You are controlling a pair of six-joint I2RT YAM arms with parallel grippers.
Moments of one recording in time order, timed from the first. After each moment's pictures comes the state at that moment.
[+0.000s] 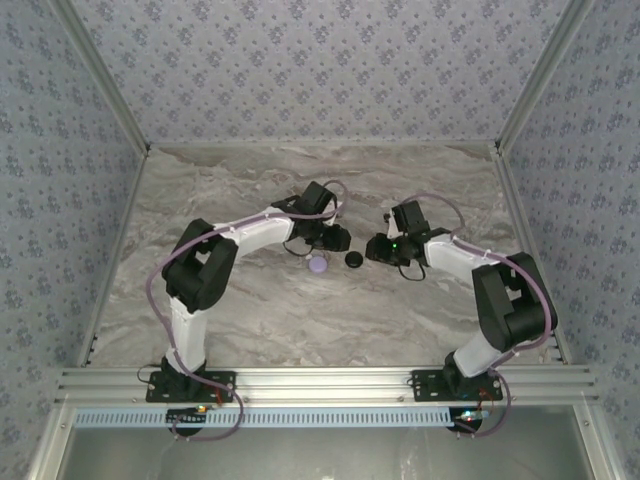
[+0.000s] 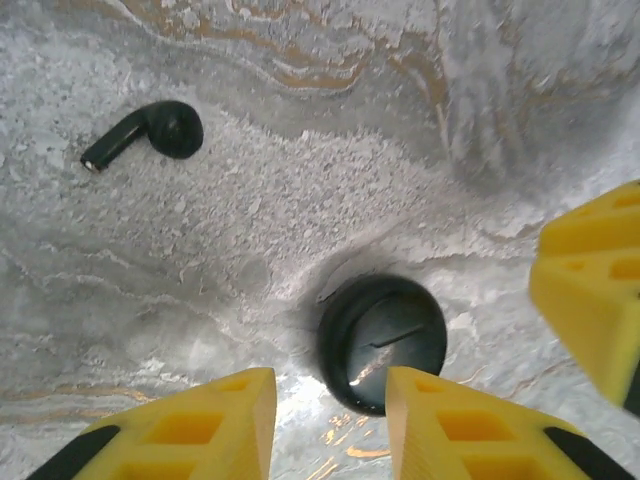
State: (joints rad) left arm -0.69 2.02 1.42 -0.40 0.36 -0.45; right arm 0.35 1.58 0.83 -0.26 -0.32 0.51
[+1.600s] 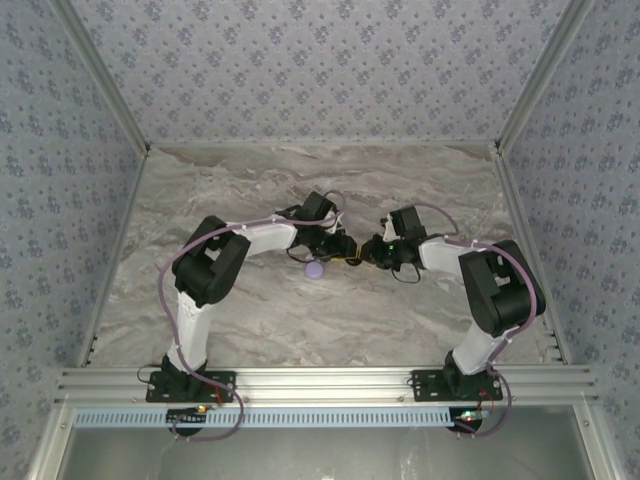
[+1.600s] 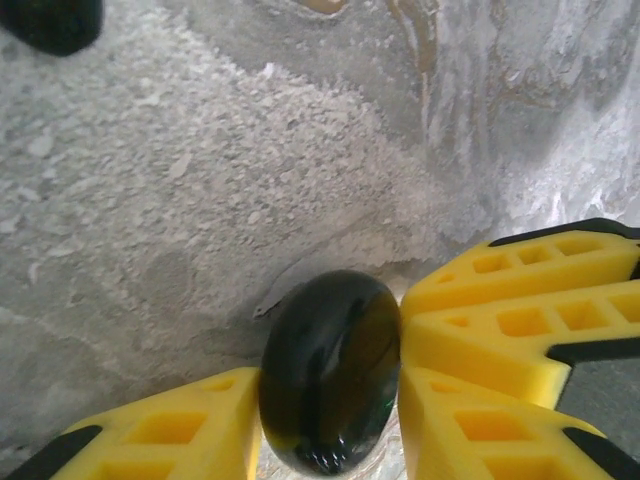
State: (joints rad) left arm -0.70 2.10 1.37 -0.23 0.56 -0.65; right arm 0.34 1.69 0.79 -0.06 -0.46 0.66
